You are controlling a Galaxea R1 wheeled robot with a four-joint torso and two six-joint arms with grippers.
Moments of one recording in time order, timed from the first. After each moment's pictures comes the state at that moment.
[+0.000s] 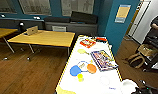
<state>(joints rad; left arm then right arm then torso) 1.46 2.97 -2.57 0.07 -0.08 -0.03 -0.55 1.91 -1.35 -0.32 -0.44 0.94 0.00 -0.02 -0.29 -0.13</state>
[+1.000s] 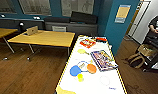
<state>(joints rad) 1.40 2.60 -2.05 0.07 -0.08 -0.03 -1.17 1.82 -1.40 -0.44 -0.02 0.94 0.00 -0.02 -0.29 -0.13</state>
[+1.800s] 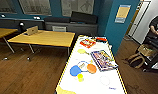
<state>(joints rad) 1.20 2.16 -1.47 0.02 -0.09 -0.06 -1.38 2.30 -1.73 -0.60 0.22 0.94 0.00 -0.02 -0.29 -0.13</state>
